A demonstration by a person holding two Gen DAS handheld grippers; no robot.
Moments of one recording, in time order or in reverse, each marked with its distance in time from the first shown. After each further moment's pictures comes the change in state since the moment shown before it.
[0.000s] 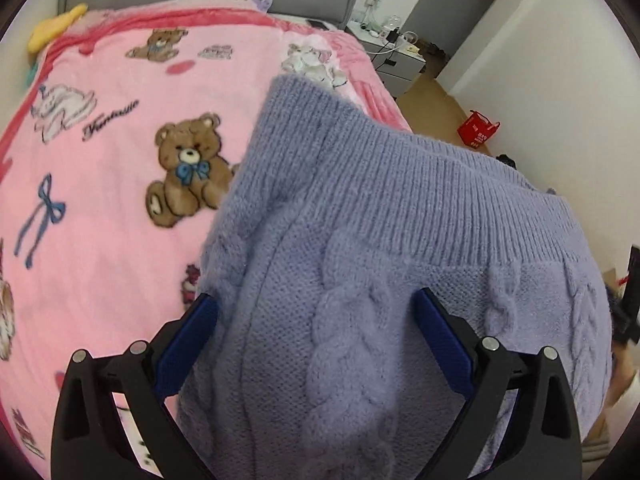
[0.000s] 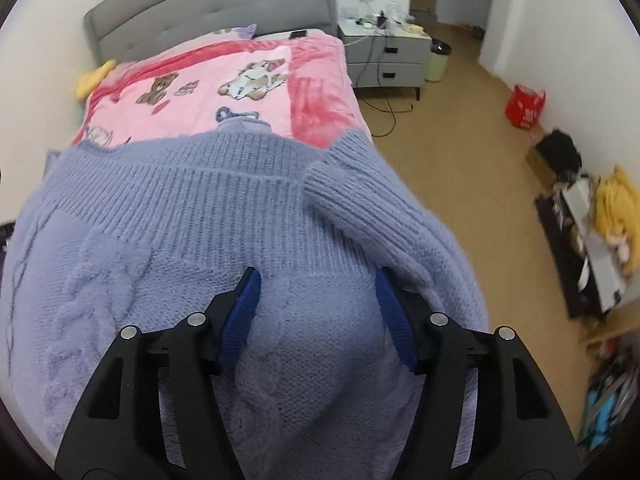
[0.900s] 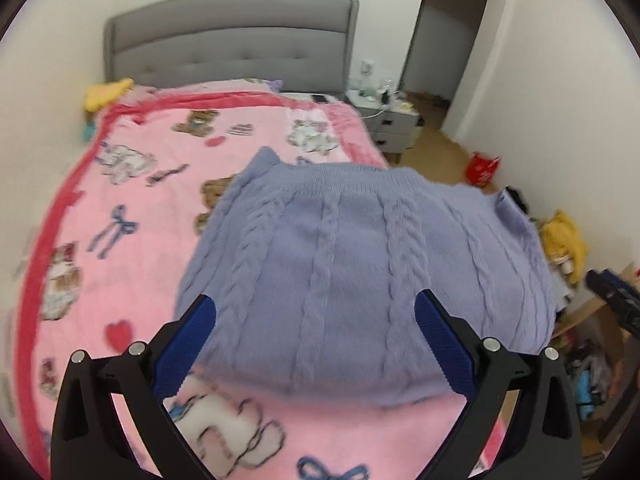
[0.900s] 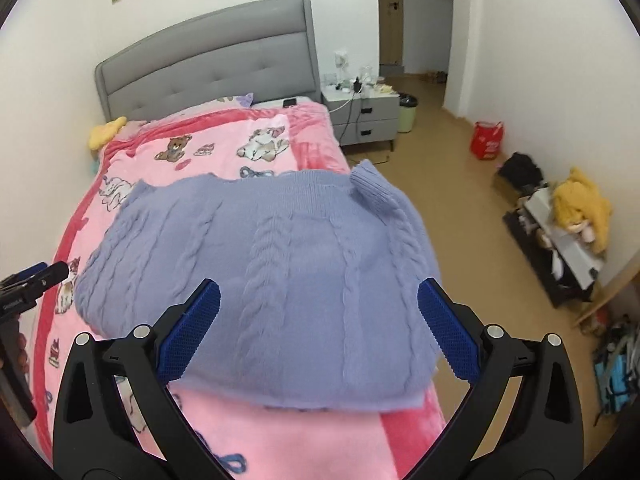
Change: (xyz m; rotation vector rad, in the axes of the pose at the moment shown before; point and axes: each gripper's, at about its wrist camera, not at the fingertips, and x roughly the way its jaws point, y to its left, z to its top) left arm -0.176 -0.126 -0.142 0.066 -0.276 0.196; right arm -0.219 0.079 -0.107 0.052 -0.259 -0.072
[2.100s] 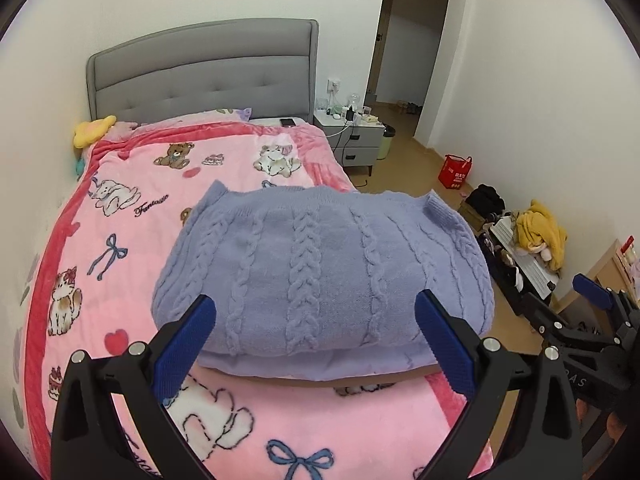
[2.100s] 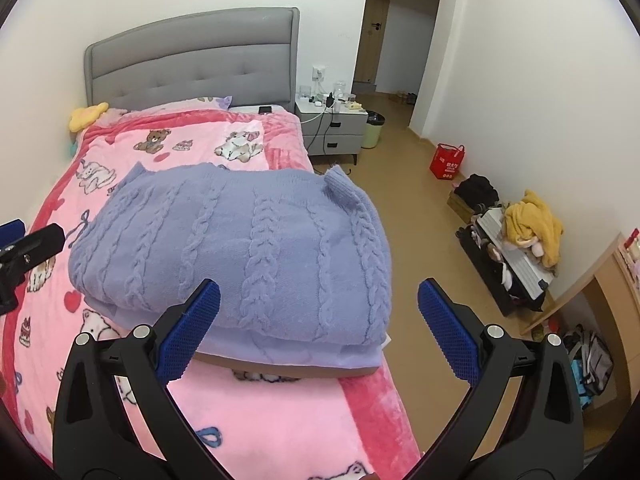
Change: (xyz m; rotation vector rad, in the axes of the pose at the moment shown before) left arm -0.079 -0.076 -0.013 0.075 -0.085 -0.063; right arm -0.064 0.029 -0.017 -0.073 -0.018 -0.171
